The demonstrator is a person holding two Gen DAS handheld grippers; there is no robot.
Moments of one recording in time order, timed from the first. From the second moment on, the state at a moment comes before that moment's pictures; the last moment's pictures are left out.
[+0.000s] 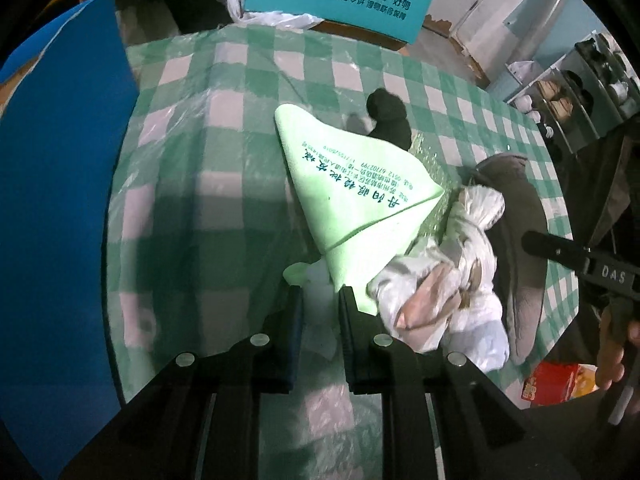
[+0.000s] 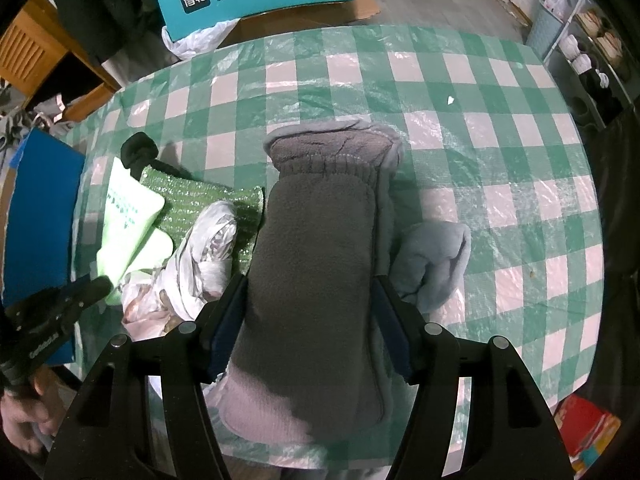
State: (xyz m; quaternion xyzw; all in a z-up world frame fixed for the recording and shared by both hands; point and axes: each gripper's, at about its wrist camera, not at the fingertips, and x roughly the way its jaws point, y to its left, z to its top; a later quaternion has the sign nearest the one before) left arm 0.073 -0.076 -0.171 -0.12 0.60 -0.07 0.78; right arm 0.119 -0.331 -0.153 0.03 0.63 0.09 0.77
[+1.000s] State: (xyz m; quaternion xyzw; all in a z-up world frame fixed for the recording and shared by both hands) left arm 0.106 -0.123 -0.184 0.01 0.61 -0.08 0.79; right arm 0.118 -0.327 -0.159 0.02 0.64 0.09 0.77
